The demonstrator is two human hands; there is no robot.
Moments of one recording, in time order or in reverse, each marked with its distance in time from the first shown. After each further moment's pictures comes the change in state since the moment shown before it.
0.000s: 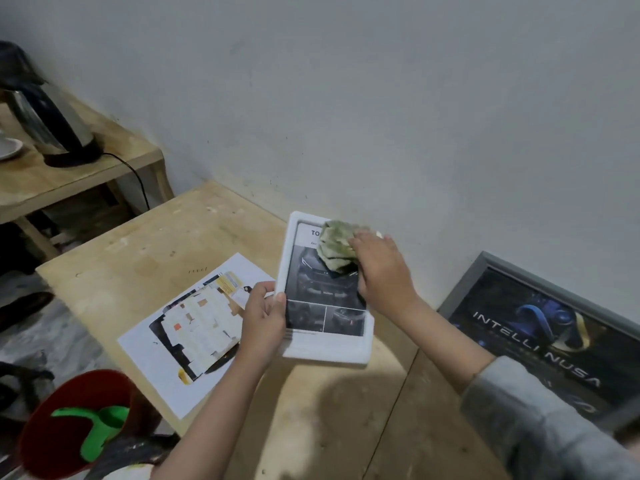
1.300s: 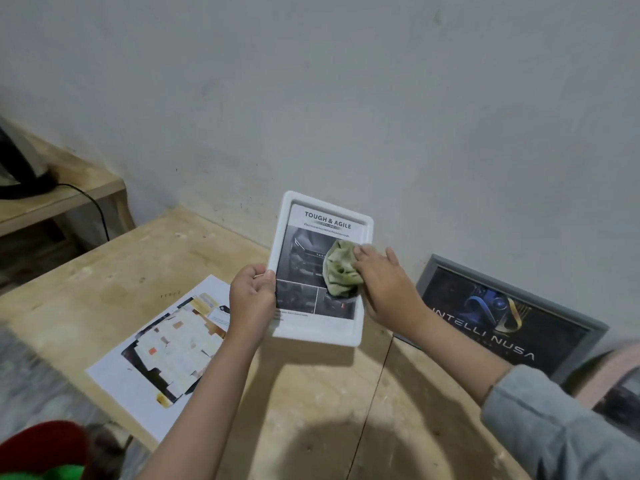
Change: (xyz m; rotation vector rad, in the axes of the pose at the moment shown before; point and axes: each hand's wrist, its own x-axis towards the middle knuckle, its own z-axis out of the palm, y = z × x) left_hand 0.008 0.041 0.004 -0.094 0.002 0.097; right_hand -0.032 -0.003 -0.076 -0.166 -0.161 -0.071
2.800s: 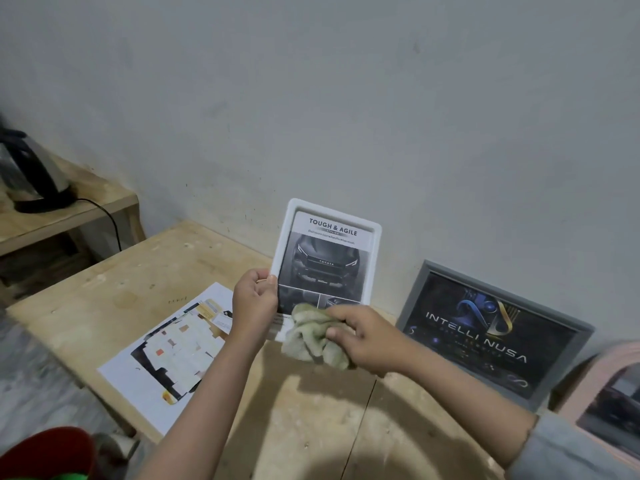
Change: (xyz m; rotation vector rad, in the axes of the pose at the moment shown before) left_hand -0.024 0.022 -0.007 0.036 -0.019 0.040; right_hand -0.014 -0.073 -0.061 0.898 -0.386 0.229
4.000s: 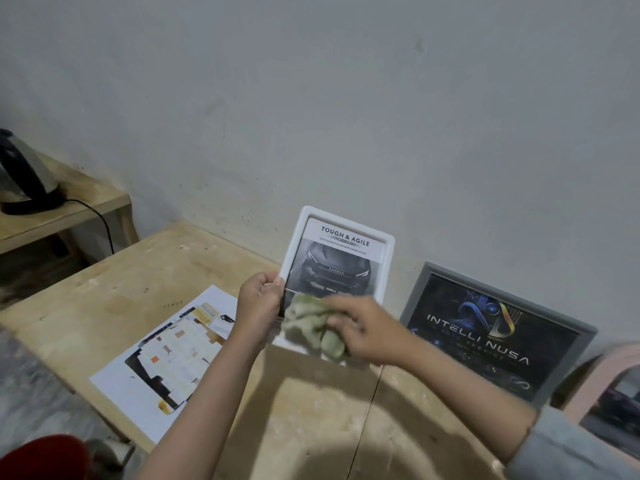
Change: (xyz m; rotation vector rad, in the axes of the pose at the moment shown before) left_hand 0.009 0.001 0.008 -0.071 -0.131 -0.107; right_hand 0.013 0.000 -0.008 -0.070 0.118 -0.067
